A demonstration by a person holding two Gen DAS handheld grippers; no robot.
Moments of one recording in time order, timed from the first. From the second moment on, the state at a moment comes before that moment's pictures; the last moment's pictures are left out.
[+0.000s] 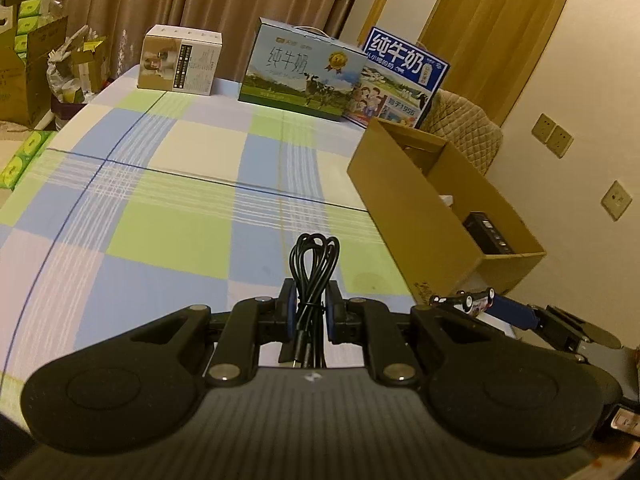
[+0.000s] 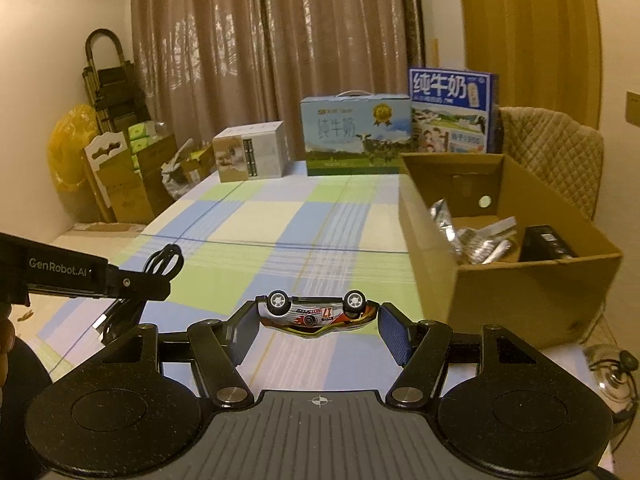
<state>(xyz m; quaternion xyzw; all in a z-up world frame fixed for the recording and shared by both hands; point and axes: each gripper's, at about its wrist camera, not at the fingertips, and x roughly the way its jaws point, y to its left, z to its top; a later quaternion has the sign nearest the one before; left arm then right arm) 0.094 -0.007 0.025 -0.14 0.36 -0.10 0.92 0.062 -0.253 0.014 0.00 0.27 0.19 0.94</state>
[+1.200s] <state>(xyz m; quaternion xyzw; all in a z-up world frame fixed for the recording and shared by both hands) 0.124 -0.128 0.059 -0.12 0.34 -0.21 0.91 0.109 -0.394 0.079 0.00 0.23 0.08 0.97</state>
